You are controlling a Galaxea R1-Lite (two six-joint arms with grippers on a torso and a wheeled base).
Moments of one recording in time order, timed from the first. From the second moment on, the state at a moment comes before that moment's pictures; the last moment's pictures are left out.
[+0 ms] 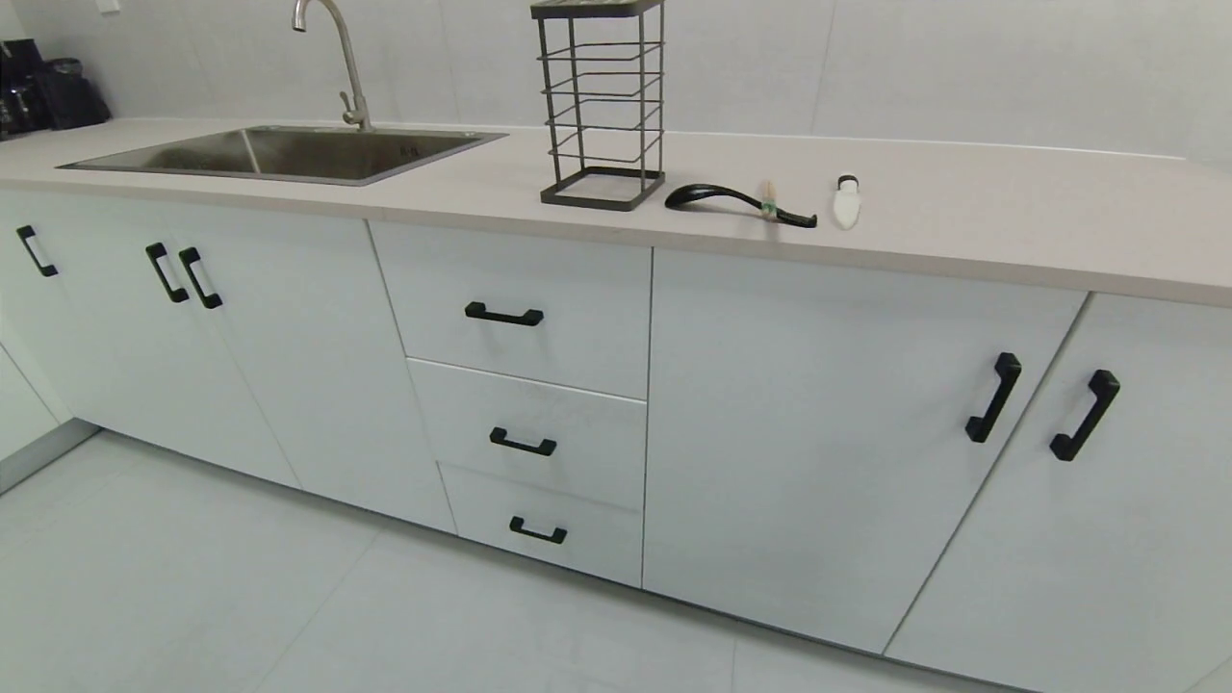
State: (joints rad) left arm -0.10 0.09 0.00 0.00 0.01 -0.01; right arm 0.00 0.01 0.00 0.01 0.00 0.01
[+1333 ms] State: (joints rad) left arm -0.05 0.14 -0.14 -0.16 -0.08 0.03; right arm 0.00 0.01 0.00 0.01 0.00 0.01
